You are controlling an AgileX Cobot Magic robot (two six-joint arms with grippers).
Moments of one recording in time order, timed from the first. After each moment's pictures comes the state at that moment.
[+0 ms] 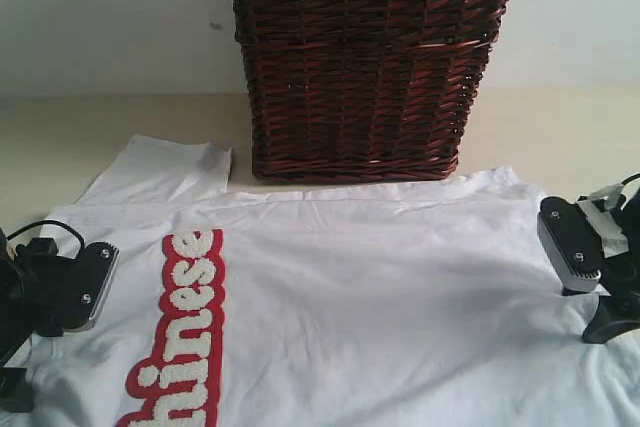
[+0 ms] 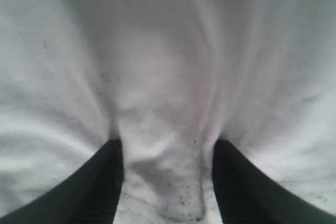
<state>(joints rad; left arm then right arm) -0.26 1.76 -0.75 0.02 0.67 1.33 -0.05 1.88 -0.88 0.21 0.73 -1.77</state>
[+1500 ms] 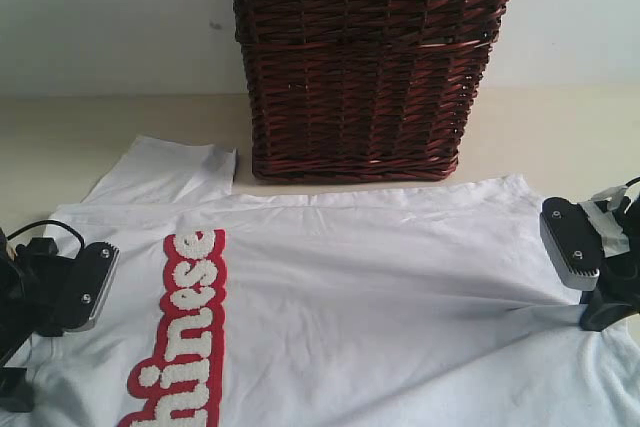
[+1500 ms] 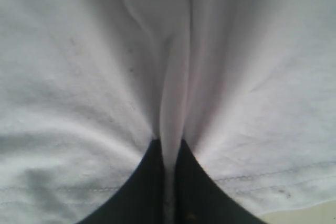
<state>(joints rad) -0.26 1.76 -0.75 0.02 0.67 1.33 -0.05 1.88 -0.88 0.18 0.75 -1.69</state>
